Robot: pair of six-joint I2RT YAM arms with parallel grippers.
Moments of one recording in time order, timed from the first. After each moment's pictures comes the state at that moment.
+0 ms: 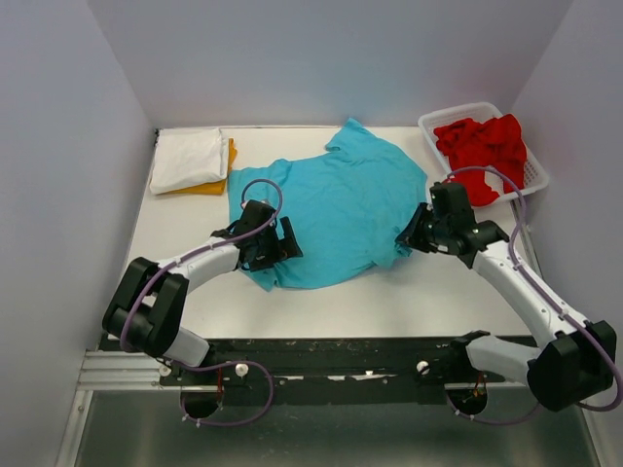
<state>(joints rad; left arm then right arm) -0.45 1.47 0.74 -0.21 0.12 -0.75 0.33 1.13 0.87 -0.60 -0.06 0.67</state>
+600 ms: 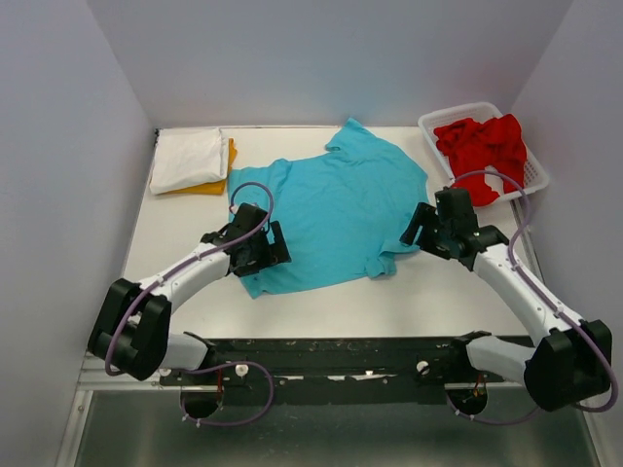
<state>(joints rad) -0.45 1.38 0.75 -0.38 0.03 -0.74 0.28 1.19 0.86 -0.60 0.10 0.60</state>
